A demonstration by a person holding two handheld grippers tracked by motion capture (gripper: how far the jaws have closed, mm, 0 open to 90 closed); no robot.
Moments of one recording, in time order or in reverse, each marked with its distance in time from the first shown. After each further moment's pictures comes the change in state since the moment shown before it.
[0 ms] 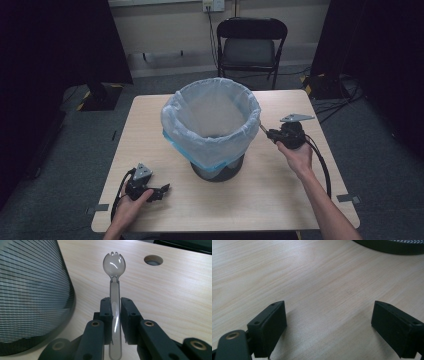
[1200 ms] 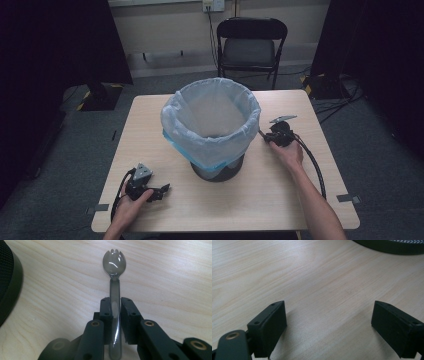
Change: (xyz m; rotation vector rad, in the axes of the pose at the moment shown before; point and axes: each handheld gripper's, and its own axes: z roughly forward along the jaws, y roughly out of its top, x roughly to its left) left arm 0.000 0.000 0.000 0.000 0.000 0.001; right arm -0.029 -0.022 0.077 0.188 -0.075 0.013
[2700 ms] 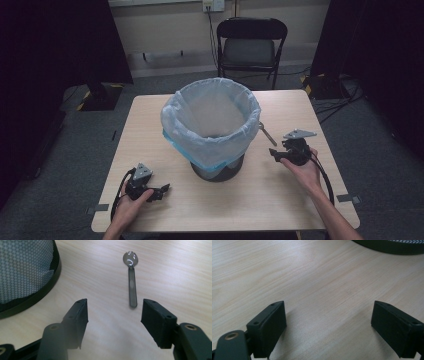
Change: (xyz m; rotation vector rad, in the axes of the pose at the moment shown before) left arm 0.000 0.000 0.000 -0.001 -0.007 -0.003; right arm 0.022 -0.039 -0.076 -0.109 -0.026 -0.049
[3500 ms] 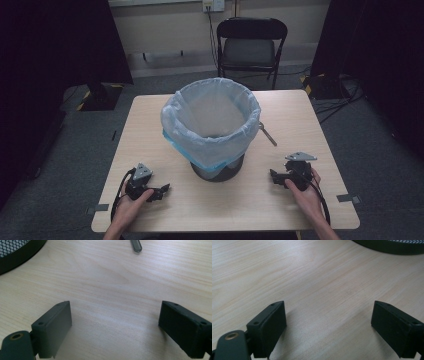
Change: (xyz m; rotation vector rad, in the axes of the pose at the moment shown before) left arm 0.000 0.000 0.000 0.001 0.000 0.001; right arm 0.030 -0.063 -0.009 0.054 -0.112 0.107
